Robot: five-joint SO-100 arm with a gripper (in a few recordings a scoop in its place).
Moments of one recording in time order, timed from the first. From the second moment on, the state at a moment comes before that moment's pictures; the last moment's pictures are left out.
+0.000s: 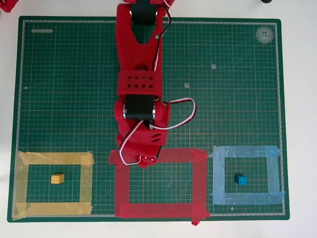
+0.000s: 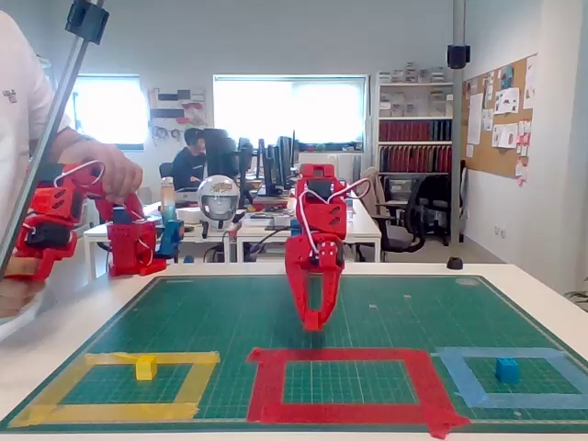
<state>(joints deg) 0.0 40.4 33.2 70.4 -71.2</state>
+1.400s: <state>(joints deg) -6.0 23.6 4.6 79.6 -51.3</state>
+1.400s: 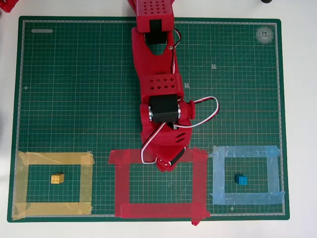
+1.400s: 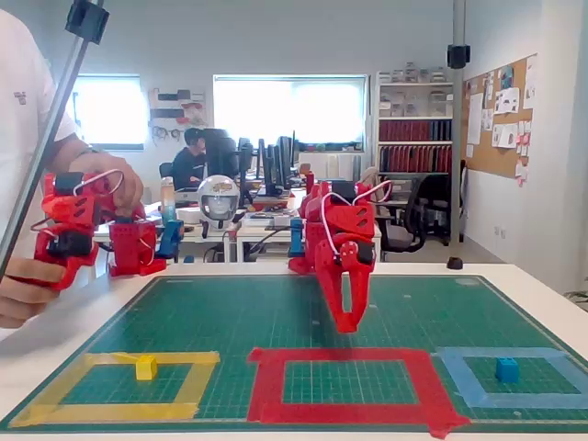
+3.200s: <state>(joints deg) -0.6 25.6 21.8 65.0 -92.3</state>
